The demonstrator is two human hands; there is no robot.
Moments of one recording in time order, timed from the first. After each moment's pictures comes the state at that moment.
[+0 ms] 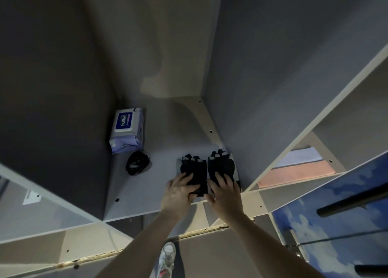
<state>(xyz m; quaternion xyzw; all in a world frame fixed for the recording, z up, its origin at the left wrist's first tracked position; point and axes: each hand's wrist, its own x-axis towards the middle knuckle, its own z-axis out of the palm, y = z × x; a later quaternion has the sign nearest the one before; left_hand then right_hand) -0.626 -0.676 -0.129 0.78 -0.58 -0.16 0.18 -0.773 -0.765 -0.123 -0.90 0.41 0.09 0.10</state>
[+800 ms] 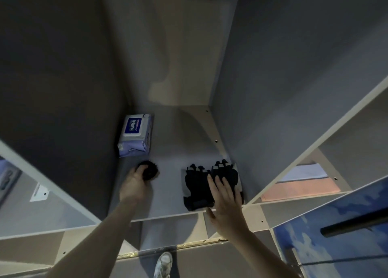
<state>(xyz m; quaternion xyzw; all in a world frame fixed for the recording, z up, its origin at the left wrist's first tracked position) -0.511 -0.648 -0.121 0.91 -0.30 -0.16 0.22 -0.773 -0.744 -0.091 -0.93 0.35 -0.05 0.13</state>
